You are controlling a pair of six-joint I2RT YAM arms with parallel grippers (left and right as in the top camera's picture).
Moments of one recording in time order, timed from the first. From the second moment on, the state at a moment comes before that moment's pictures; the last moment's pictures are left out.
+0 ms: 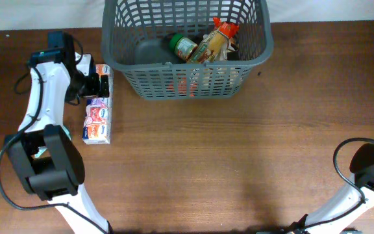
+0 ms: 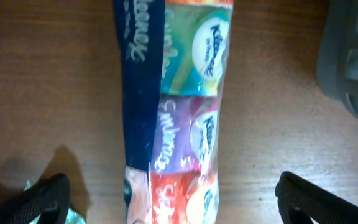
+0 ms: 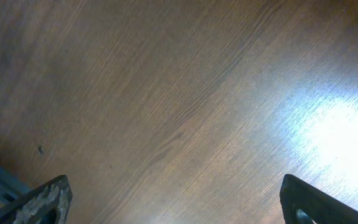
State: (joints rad) left arm 0.17 2.05 1.77 -1.08 0.05 0.11; right arm -0.54 2.09 2.54 -1.69 0.03 0.39
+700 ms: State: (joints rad) left arm 0.14 2.20 1.77 -1.07 0.04 0.11; right arm -0.54 2.09 2.54 -1.69 0.03 0.39
